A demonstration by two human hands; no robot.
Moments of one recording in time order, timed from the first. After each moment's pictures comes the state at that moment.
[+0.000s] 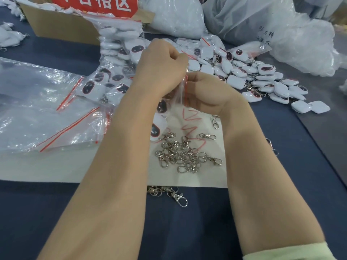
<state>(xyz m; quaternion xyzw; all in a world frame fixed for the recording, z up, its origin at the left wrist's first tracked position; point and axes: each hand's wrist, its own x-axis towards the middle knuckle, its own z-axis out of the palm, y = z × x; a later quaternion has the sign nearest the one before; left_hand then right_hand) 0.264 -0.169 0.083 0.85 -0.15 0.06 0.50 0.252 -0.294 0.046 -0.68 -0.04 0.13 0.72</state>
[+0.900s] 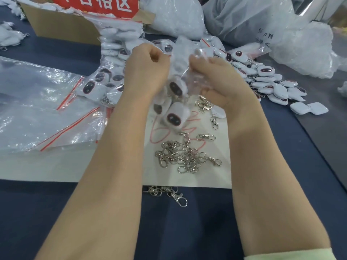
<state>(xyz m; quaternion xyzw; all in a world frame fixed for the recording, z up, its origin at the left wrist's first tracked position) 0.284 -0.156 0.064 0.82 -0.09 0.10 0.56 0.252 -0.305 0.064 -0.68 0.05 -0.03 0.73</state>
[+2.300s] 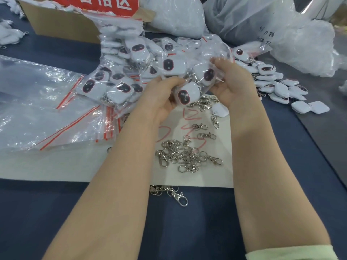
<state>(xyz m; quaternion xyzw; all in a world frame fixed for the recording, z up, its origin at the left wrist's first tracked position) 0.276 -0.182 0.031 0.50 0.03 -0.21 0.84 0.261 -0.329 0.051 -0.53 0.21 -0.15 0.81</state>
